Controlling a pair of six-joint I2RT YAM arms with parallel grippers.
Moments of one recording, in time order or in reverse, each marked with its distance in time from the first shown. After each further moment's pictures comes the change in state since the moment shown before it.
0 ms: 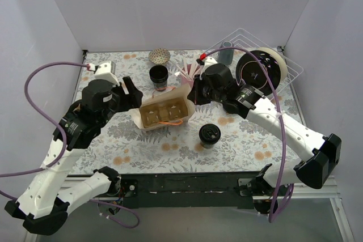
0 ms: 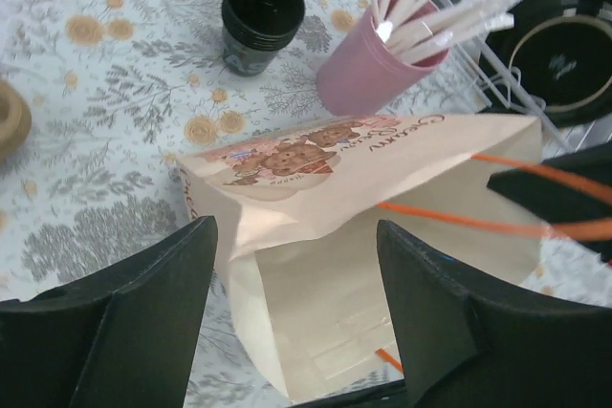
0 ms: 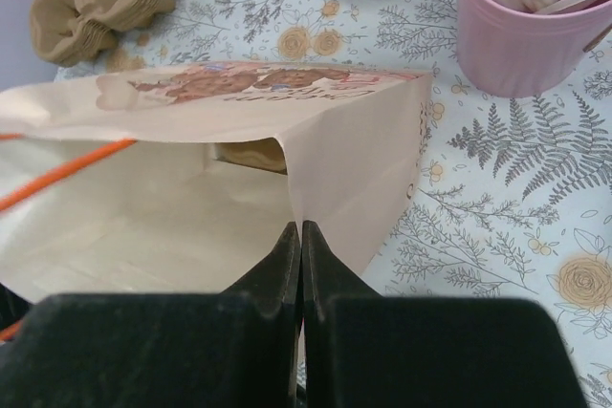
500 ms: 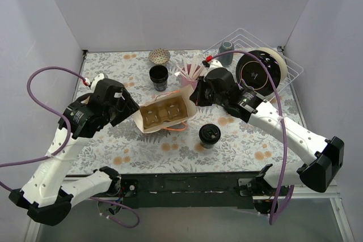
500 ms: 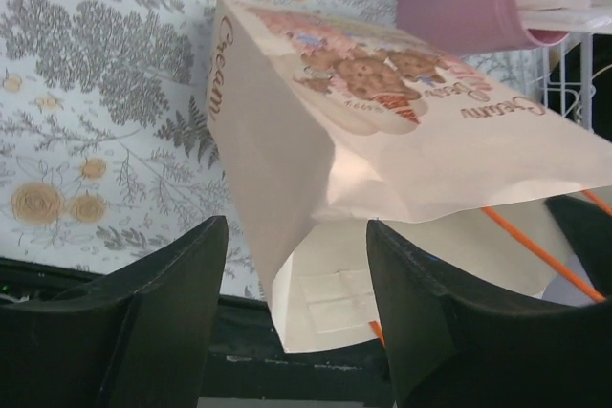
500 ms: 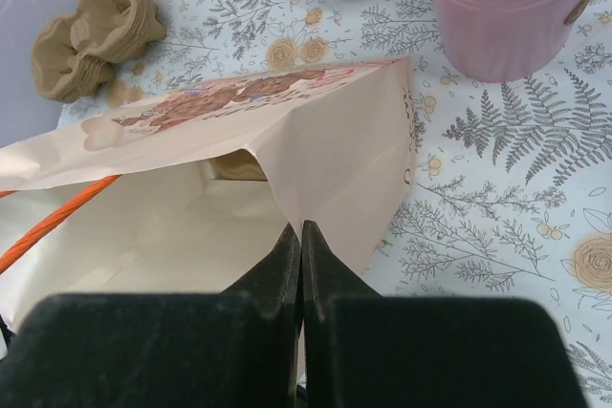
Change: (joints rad) left arm 0.001 0.111 0.148 -0.425 -0.080 -0.546; right arm 0.002 -0.039 -0.074 0.051 0.073 0.100
